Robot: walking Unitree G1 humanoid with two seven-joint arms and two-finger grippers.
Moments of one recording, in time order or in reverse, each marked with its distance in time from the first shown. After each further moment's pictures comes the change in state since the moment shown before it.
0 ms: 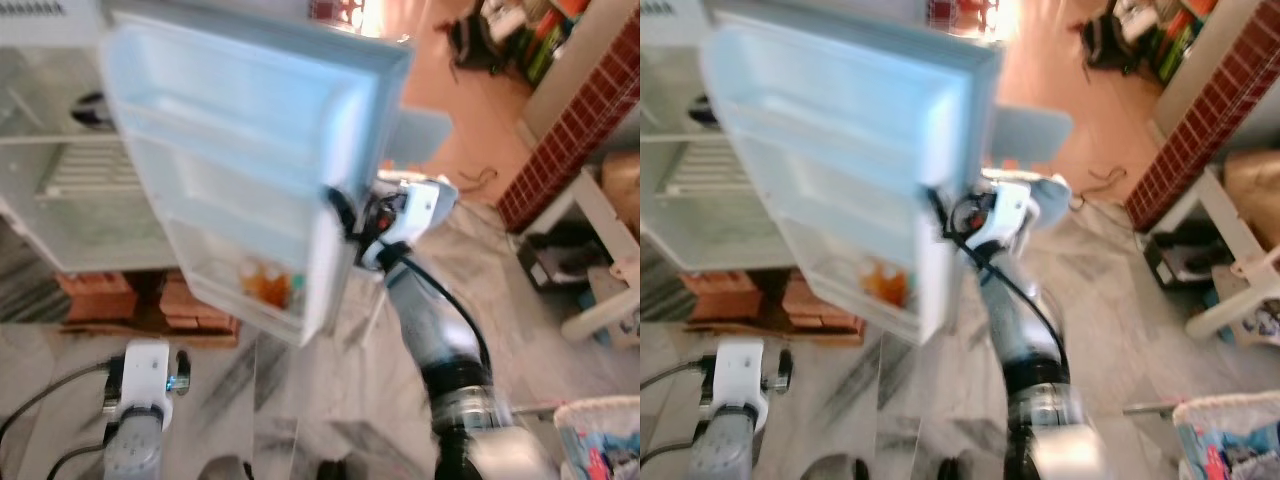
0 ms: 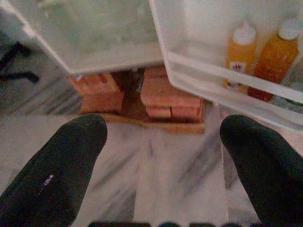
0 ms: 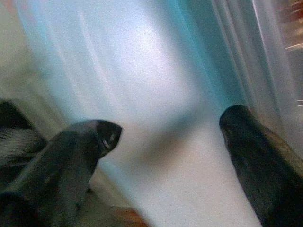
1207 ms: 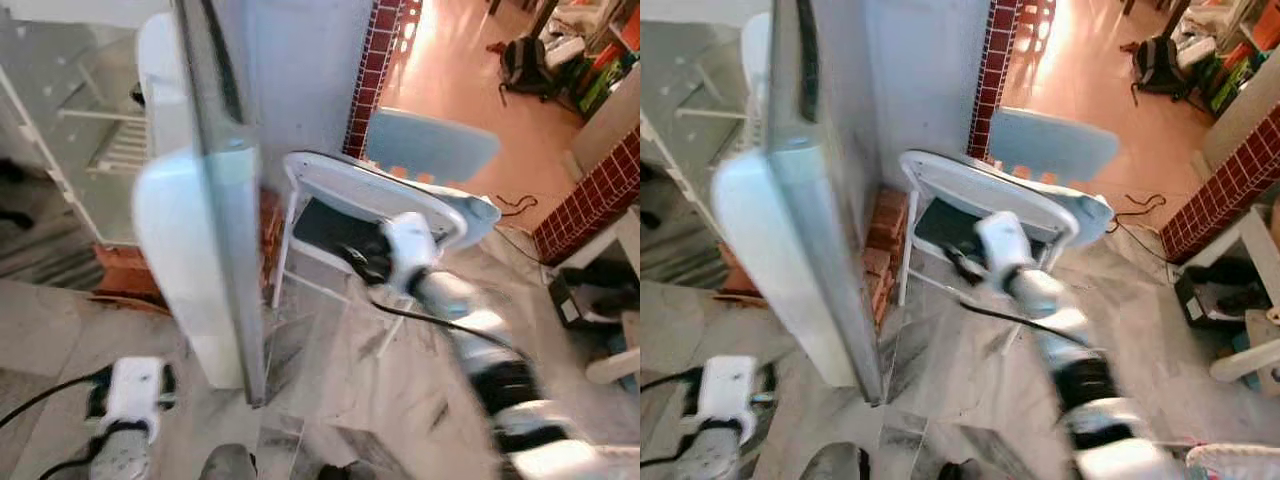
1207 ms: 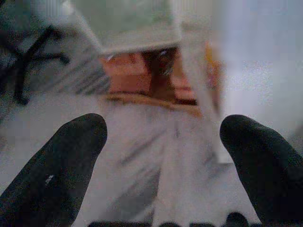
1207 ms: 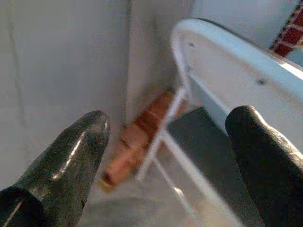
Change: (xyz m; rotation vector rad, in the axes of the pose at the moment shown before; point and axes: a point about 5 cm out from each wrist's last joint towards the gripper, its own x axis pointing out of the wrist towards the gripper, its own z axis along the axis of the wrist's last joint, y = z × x) left arm -0.007 0.003 -0.007 0.120 -0.020 -0.027; right arm -0.032 -0.056 -0.021 -0.552 0.375 -0.195
